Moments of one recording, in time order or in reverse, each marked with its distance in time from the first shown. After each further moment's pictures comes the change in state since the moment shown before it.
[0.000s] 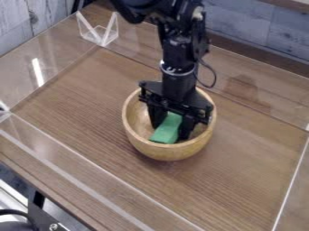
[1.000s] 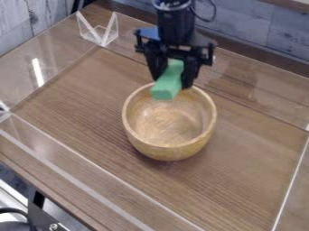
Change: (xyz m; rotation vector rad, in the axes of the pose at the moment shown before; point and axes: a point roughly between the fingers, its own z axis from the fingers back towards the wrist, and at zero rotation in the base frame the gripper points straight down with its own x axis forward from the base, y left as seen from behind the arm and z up) arm 0.025 0.021 0.067 -0.066 -0.086 0.091
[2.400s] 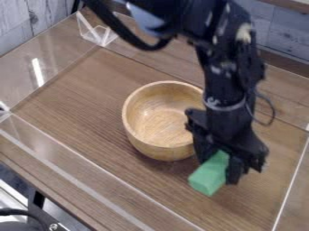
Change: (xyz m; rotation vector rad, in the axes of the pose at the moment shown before) arm -0.090 -0.106 -0.054 -0.099 0.040 -0.431
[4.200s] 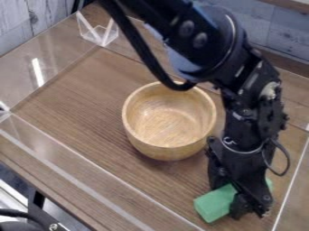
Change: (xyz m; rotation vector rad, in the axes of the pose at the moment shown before) arm -0.009 -0.017 -0.030 0.038 0.047 -0.298
